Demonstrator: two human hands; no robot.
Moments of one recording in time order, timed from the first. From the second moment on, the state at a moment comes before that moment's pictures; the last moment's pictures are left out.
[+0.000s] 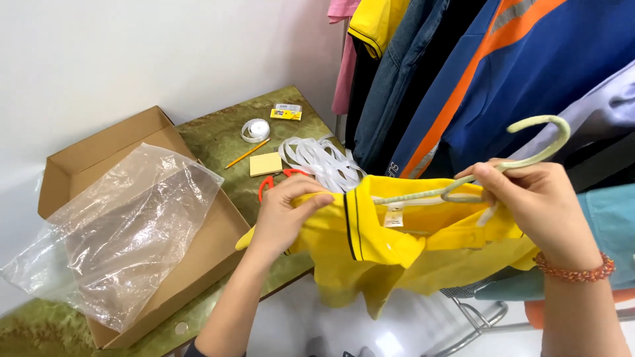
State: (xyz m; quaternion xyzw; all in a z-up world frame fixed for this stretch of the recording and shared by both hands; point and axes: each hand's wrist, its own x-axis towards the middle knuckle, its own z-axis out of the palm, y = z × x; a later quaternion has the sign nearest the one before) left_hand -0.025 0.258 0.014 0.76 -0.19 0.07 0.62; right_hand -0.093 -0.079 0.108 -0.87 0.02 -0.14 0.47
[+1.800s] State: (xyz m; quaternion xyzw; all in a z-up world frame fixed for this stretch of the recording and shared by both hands) left_hand 0.011 0.173 -0.034 0.78 -0.41 0.05 0.48; right_hand -0.205 -0.233 0.040 -0.85 0.08 -0.23 0.48
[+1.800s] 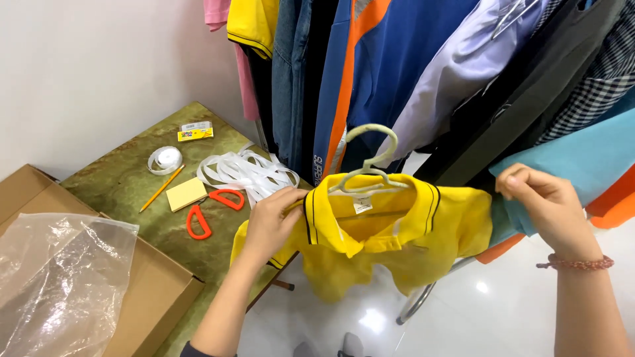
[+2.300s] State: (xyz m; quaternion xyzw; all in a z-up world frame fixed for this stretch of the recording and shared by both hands) left_hand 0.008 0.157 -0.015 0.77 -0.30 -0.08 0.56; right_hand -0.197 -0.195 0.069 -0.88 0.27 0.14 0.37
